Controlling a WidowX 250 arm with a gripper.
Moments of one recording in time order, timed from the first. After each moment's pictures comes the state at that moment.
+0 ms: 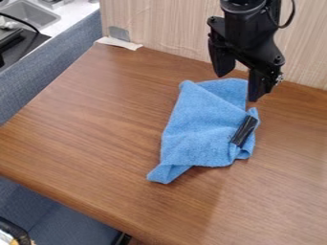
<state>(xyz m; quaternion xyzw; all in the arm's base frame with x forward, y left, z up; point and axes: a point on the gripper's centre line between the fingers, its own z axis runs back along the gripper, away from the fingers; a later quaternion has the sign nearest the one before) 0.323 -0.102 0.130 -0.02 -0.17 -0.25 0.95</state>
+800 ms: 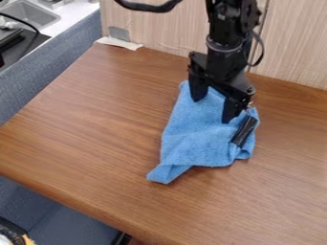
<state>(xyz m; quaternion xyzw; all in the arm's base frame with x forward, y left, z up) 0.344 -0.068 0.059 0.03 -0.08 -0.19 0.98</state>
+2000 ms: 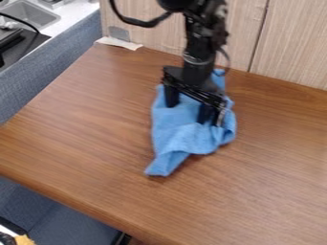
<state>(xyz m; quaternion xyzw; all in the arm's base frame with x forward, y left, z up) 0.358 0.002 0.022 0.07 -0.05 -0.04 1.00</state>
